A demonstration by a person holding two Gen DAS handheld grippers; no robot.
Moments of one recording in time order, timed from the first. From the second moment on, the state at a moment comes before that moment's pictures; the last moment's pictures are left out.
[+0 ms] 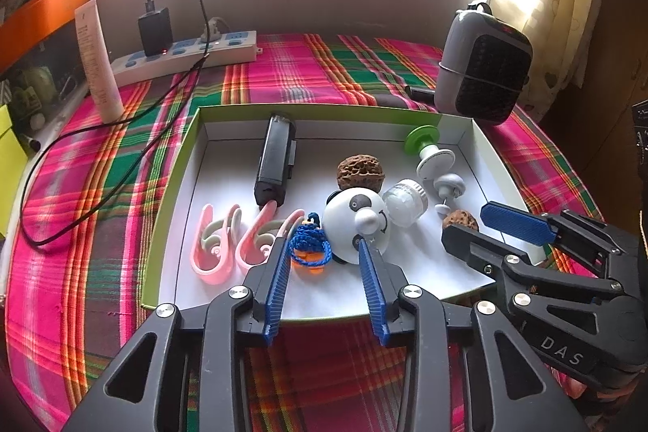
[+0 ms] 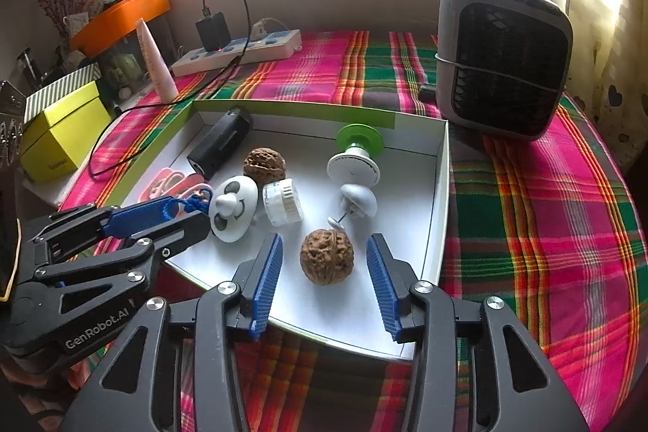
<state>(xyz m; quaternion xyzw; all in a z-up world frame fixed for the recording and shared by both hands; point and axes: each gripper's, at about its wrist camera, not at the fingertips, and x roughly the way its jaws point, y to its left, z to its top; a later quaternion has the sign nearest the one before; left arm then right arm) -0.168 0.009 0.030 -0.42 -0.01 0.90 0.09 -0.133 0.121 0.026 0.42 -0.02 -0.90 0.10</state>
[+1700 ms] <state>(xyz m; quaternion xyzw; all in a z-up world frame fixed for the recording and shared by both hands) -0.127 -0.049 0.049 -0.40 -0.03 0.91 0.03 -0.093 0.157 0.048 0.39 -0.03 -0.92 0.06</state>
